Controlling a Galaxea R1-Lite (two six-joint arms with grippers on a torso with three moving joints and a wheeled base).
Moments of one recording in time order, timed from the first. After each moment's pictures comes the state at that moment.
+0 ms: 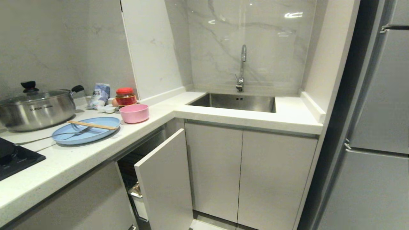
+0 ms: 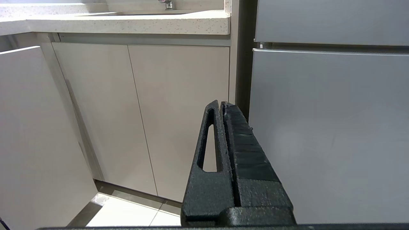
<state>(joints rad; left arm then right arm) 0.00 0.21 -0.76 0.24 -0.01 0.10 0.00 0.00 0.00 -0.08 0.00 0.02</state>
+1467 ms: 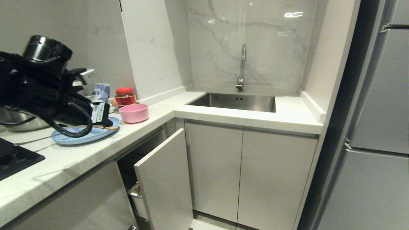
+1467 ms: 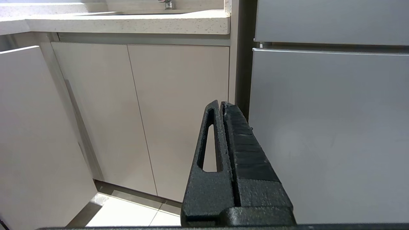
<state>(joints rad) -0.09 1.67 -1.53 0.67 0.03 -0.03 0.00 0.00 0.00 -0.08 0.00 0.02</state>
